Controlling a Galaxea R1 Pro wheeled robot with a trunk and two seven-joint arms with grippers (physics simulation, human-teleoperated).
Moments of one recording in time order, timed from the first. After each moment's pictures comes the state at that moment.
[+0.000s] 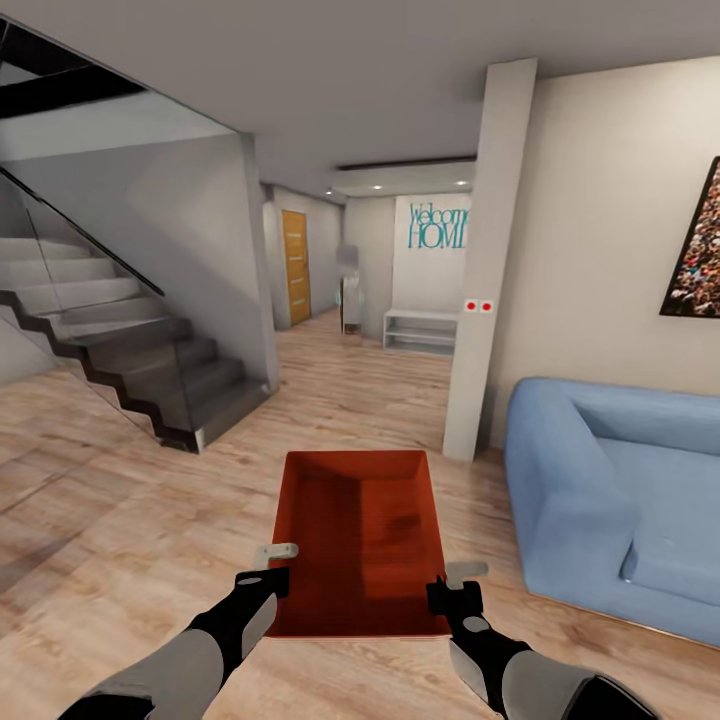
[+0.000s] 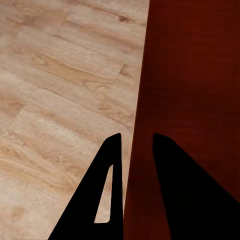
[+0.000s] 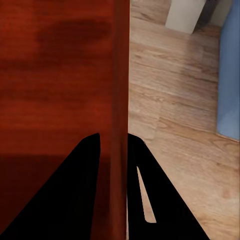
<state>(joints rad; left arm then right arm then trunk) -0.71 -0.12 -0.04 -0.23 0.11 0.10 0.27 -0.71 0.11 0.69 -0.01 -0.58 -0.30 -0.19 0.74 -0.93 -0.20</state>
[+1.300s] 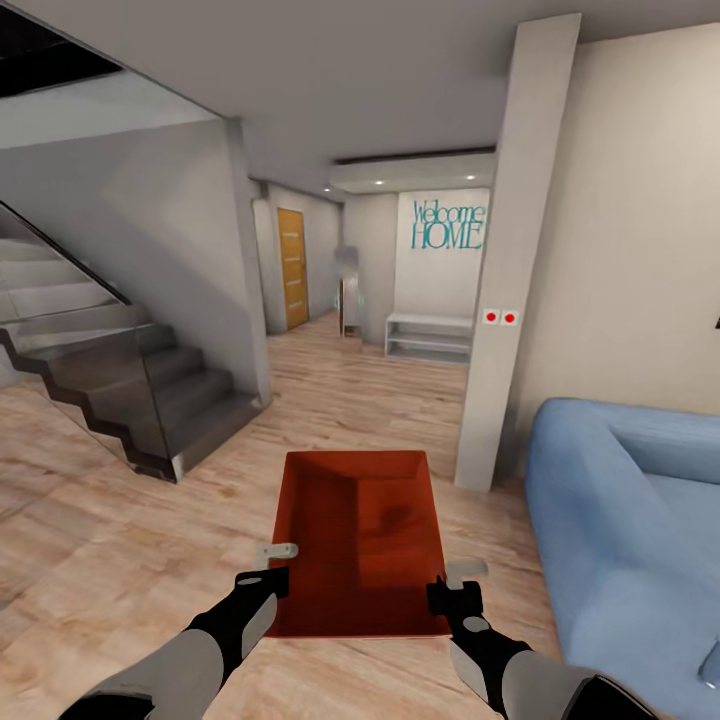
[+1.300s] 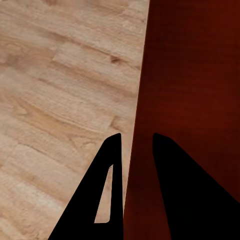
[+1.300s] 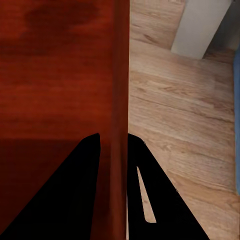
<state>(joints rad) -0.71 -0.12 -0.04 -0.23 0.11 0.10 0.27 -0.71 0.11 0.69 -0.01 -0.58 -0.30 -0.19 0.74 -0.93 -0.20</state>
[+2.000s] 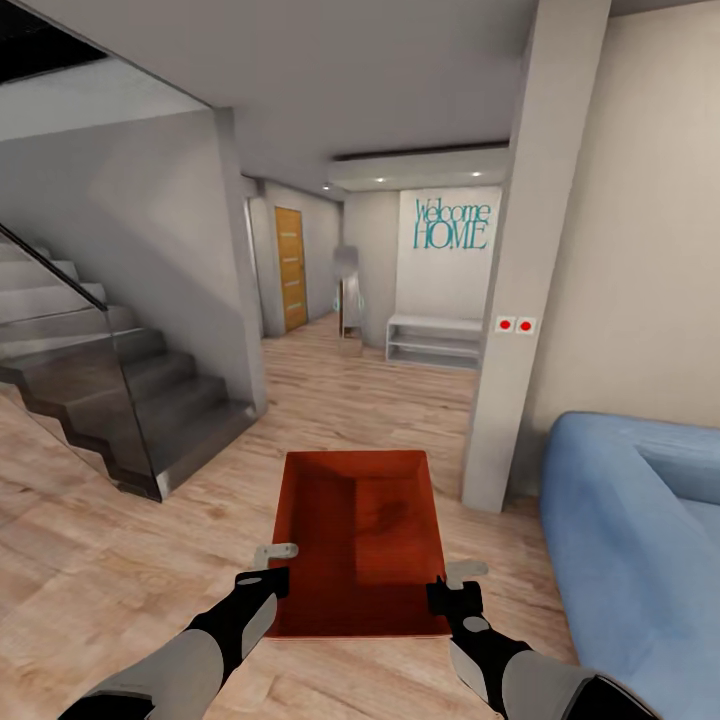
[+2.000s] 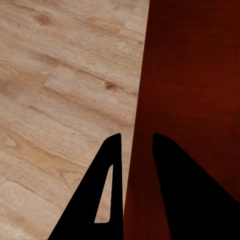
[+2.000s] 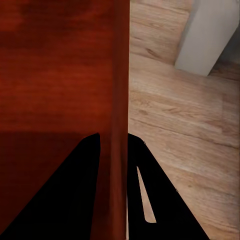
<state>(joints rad) -0.71 -0.12 -0.04 -0.23 0.11 0.10 0.27 -0.71 0.11 0.69 -0.01 -0.58 -0.30 -0.19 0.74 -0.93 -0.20</state>
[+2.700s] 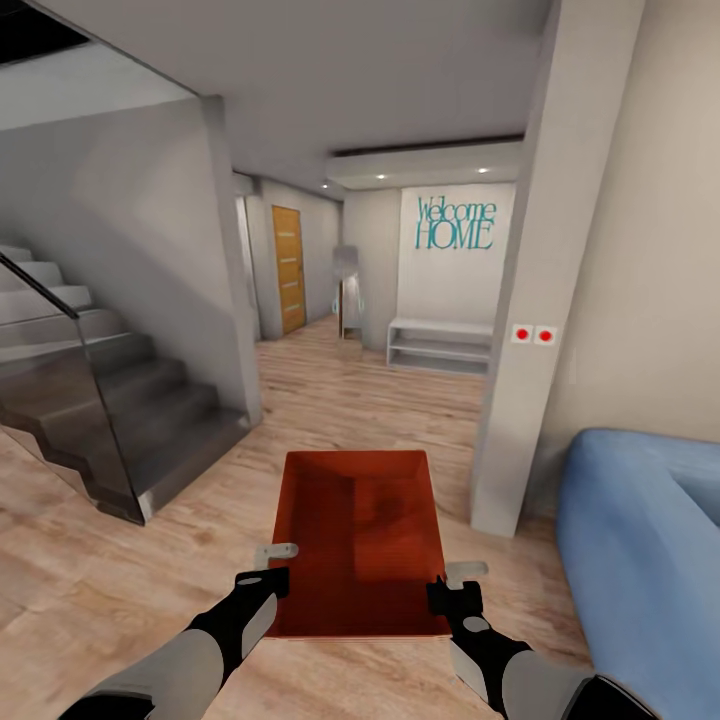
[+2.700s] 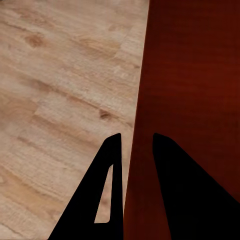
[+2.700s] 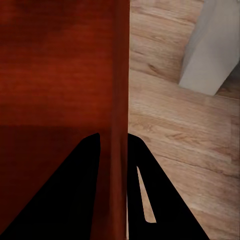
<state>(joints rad) -0.71 -0.12 -0.04 -0.23 0.11 0.10 0.27 -0.71 0.11 0.69 -0.01 -0.58 -0.30 -0.19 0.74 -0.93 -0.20</state>
